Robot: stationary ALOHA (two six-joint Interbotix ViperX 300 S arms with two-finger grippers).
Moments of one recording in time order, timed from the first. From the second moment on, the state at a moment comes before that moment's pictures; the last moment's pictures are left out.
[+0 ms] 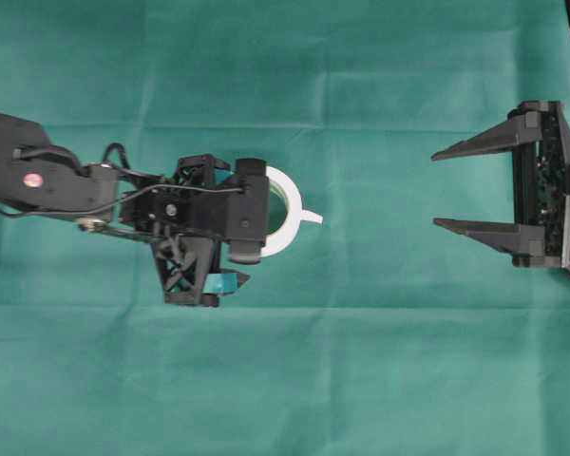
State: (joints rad) left arm -0.07 0.00 0.52 -0.02 0.37 -0.01; right arm 0.00 -0.77 1.22 0.00 -0.46 0.02
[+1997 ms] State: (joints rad) left arm -0.02 0.14 0.54 -0.01 0.46 0.17; right arm 0.00 -0.75 1.23 0.00 -0.51 0.02
